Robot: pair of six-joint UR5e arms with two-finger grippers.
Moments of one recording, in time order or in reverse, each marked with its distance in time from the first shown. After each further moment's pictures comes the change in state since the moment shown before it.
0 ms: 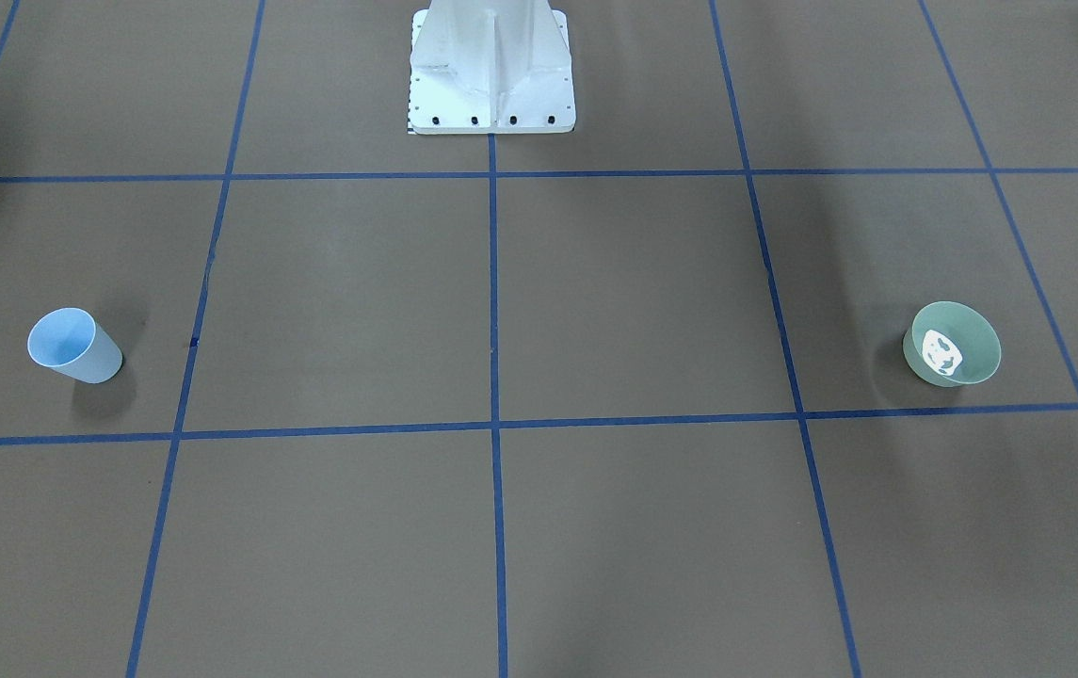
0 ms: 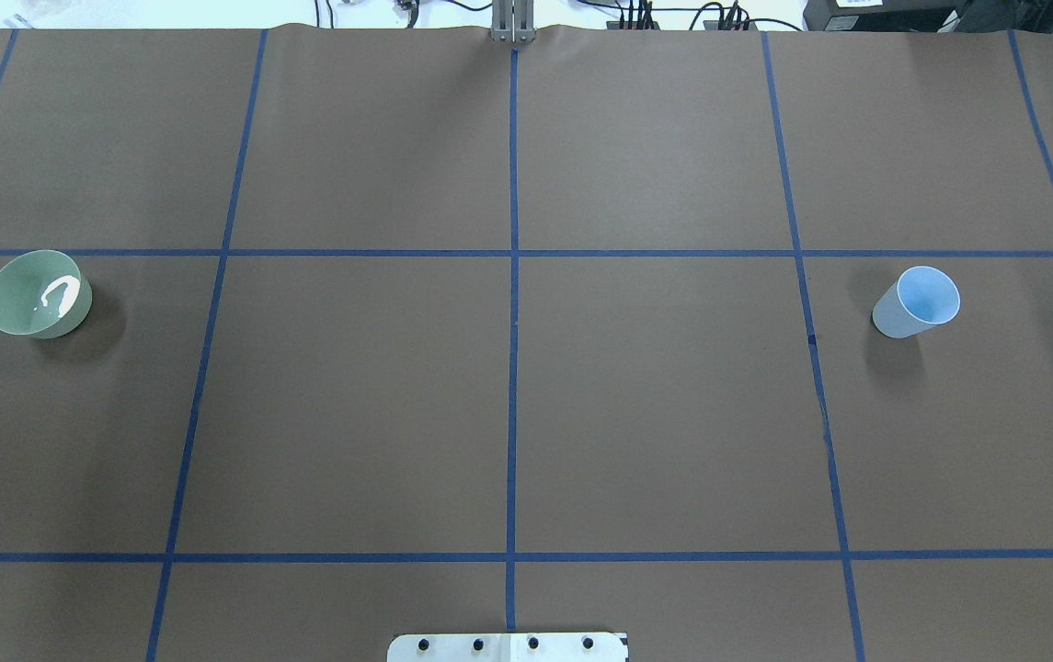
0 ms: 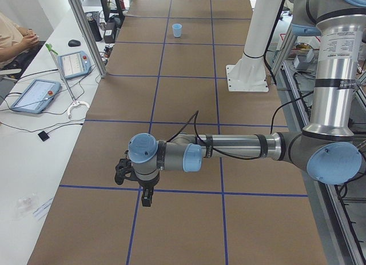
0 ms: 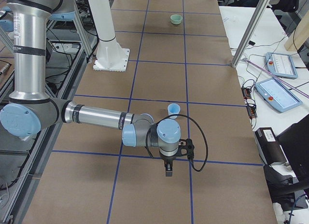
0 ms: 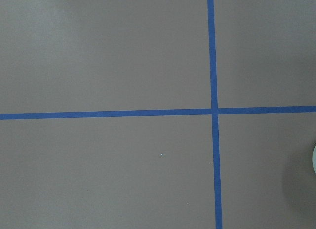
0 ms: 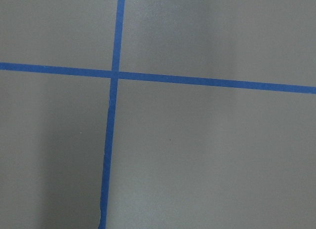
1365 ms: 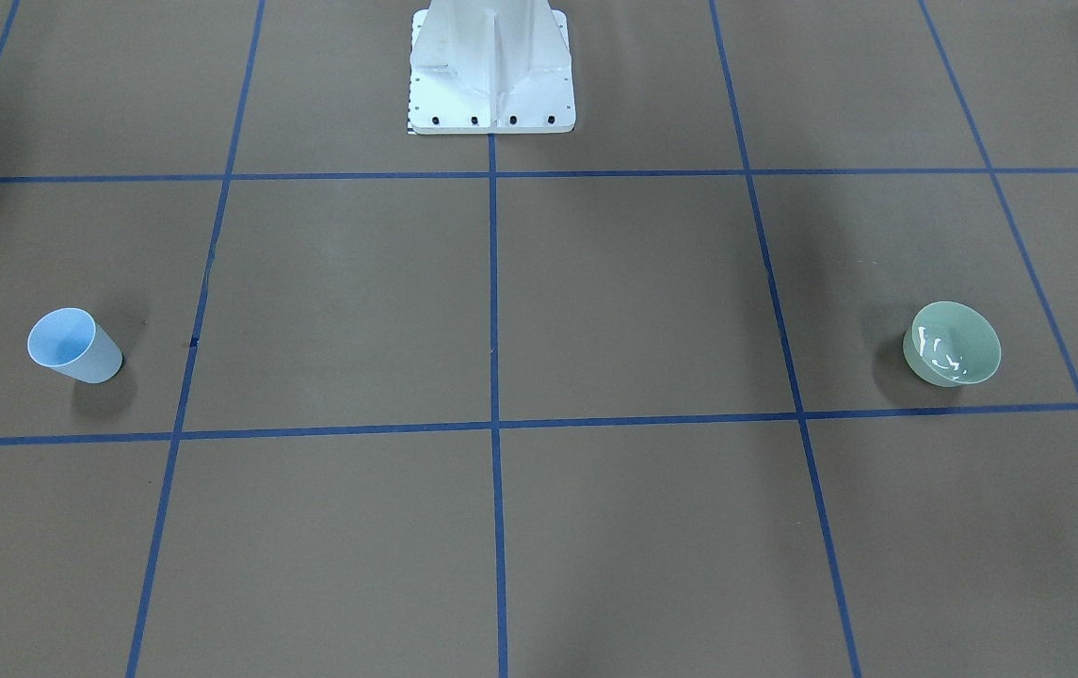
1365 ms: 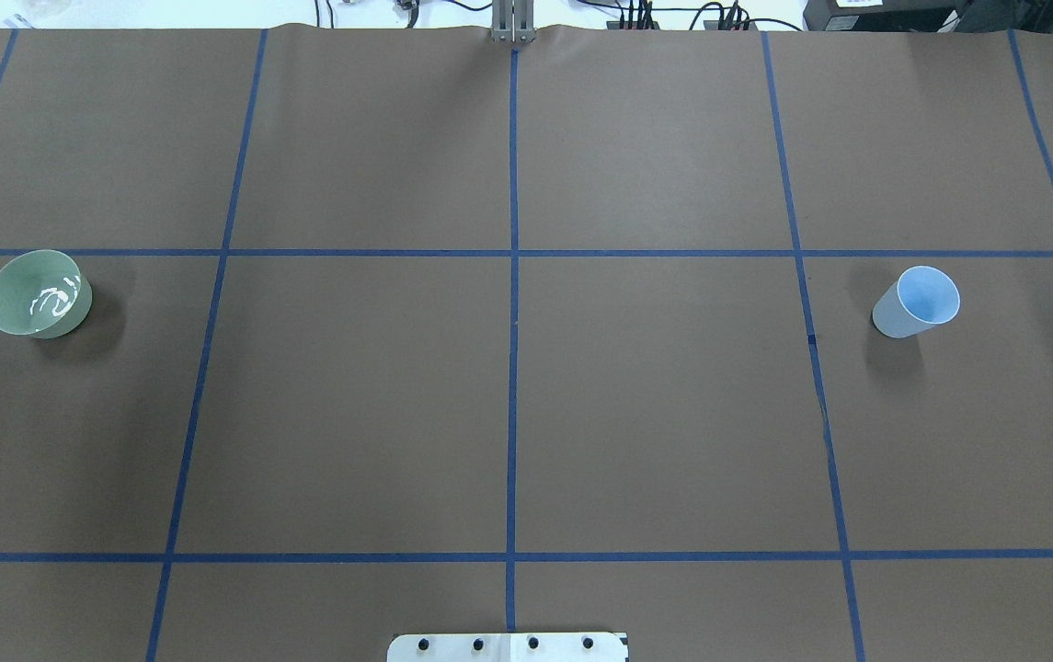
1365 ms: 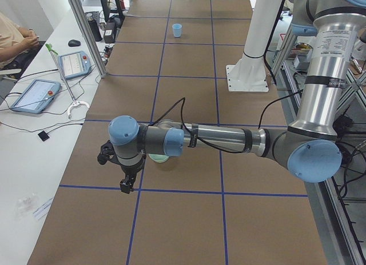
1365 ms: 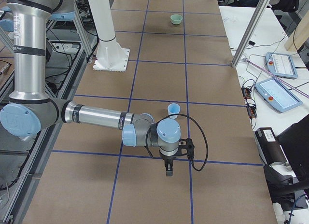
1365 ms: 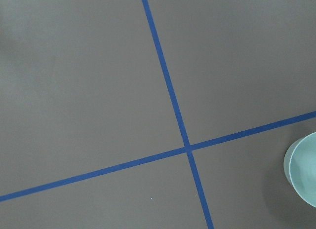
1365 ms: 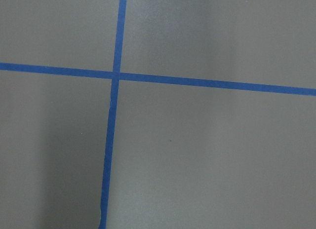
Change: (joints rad) left arm -0.006 -0.106 0.013 0.073 0.002 0.194; right arm 0.001 0.000 0.002 0.000 -0.002 -0.005
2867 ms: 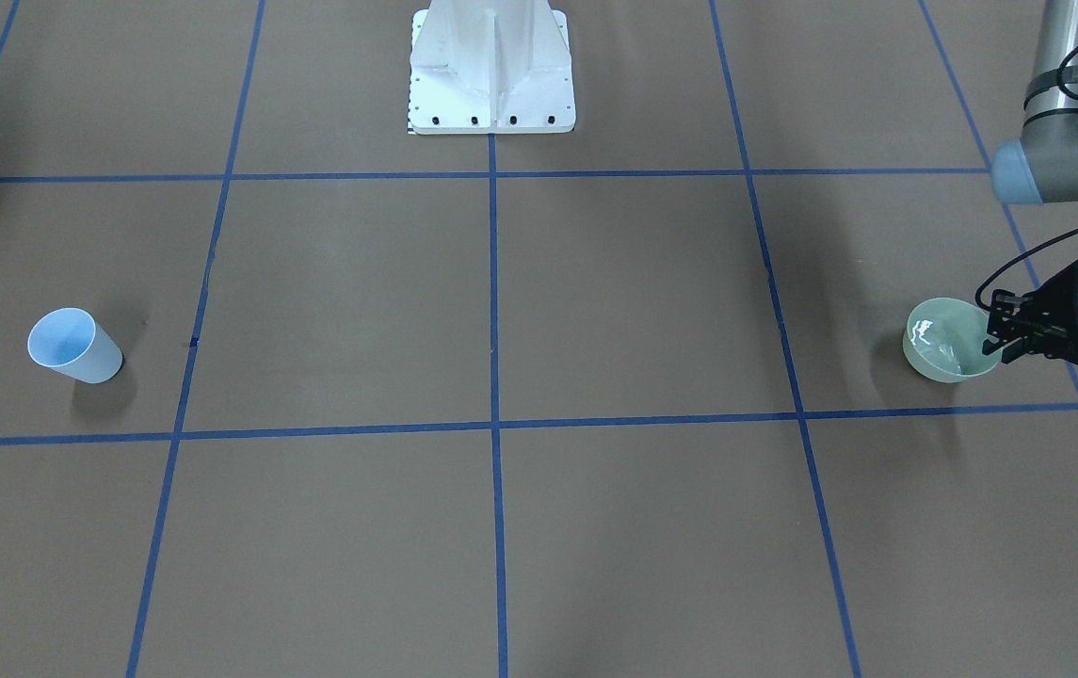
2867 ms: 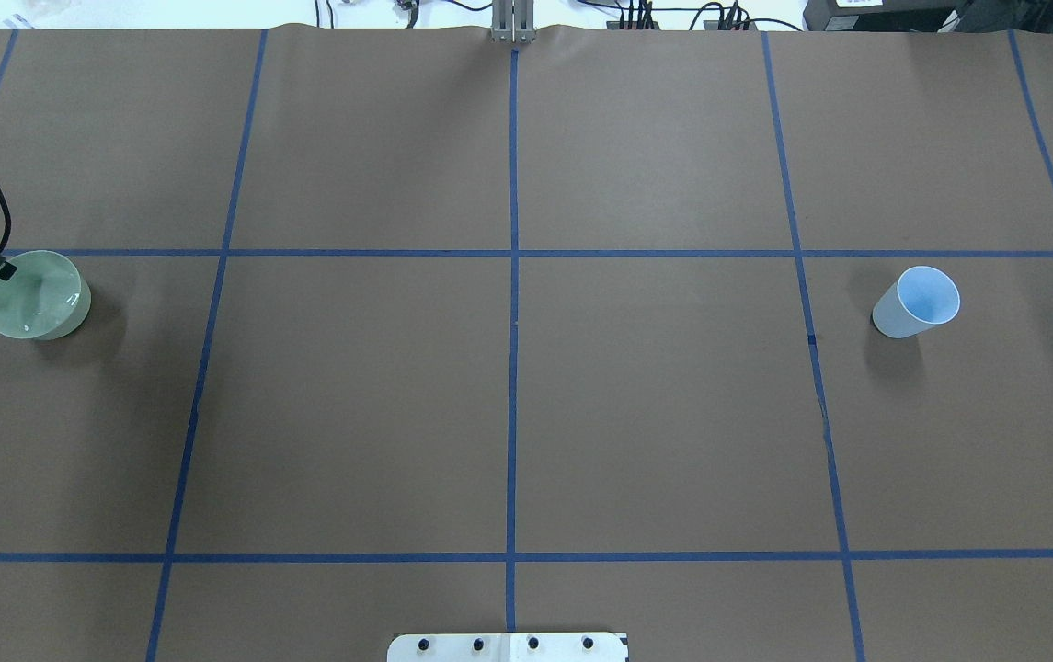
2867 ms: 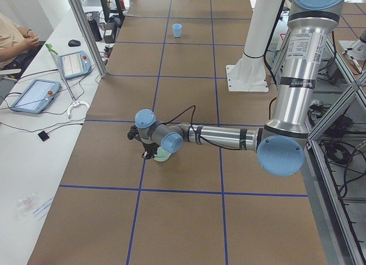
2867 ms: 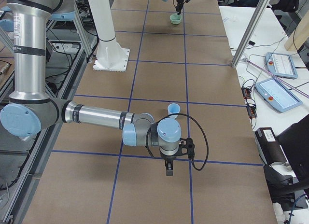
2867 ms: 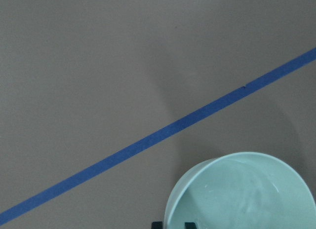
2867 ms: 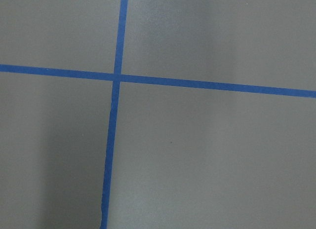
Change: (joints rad) left arm 0.455 -0.009 0.084 -0.471 0.026 -0.343; right arm 0.000 0.002 0.003 0.001 0.000 0.000
